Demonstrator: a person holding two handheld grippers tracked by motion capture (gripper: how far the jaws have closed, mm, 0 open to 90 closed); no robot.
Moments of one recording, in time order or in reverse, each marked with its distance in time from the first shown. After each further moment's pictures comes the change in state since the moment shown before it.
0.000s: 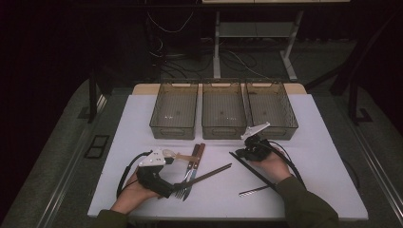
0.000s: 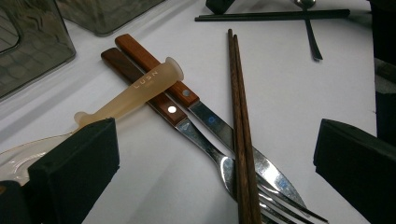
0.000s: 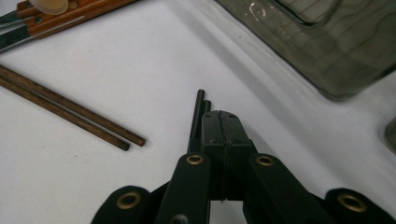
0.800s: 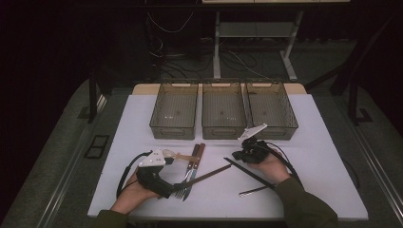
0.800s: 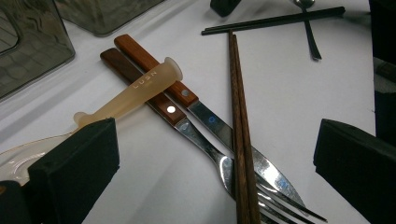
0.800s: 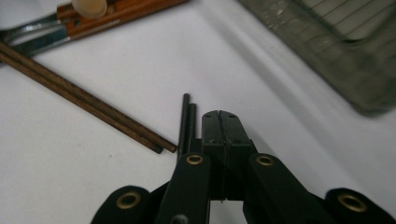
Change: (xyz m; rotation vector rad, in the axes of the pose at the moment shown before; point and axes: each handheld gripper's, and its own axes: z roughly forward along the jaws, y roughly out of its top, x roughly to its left) left arm 0.000 0.000 -0.001 -0.001 -0.001 0.003; right arm 0.009 0.004 -0.007 -0.018 0.037 -0.026
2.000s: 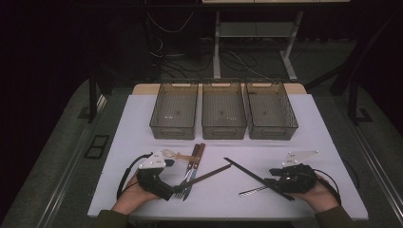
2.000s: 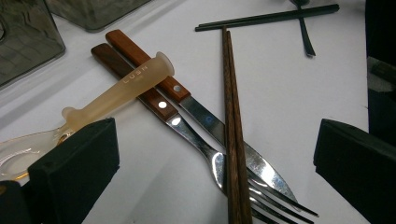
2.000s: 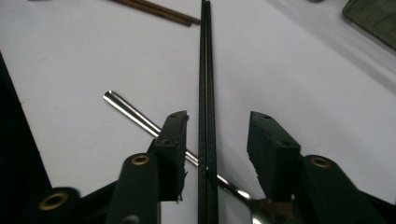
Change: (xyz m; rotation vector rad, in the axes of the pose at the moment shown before) left arm -0.004 -0.004 0.001 0.007 -0.014 0.001; right arm 0.019 -0.095 -0.090 -0.050 -0.029 0.008
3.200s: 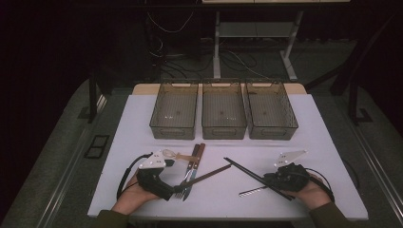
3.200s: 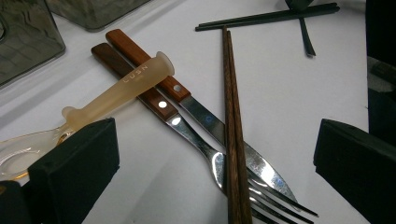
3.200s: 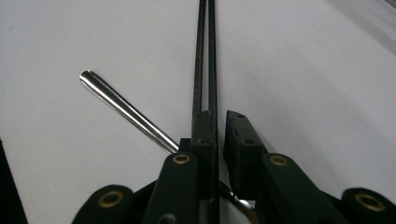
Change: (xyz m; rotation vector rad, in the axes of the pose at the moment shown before) left arm 0.000 0.000 0.000 -0.004 0.001 -0.007; right arm -0.005 0.001 0.023 0.088 0.004 -0.031
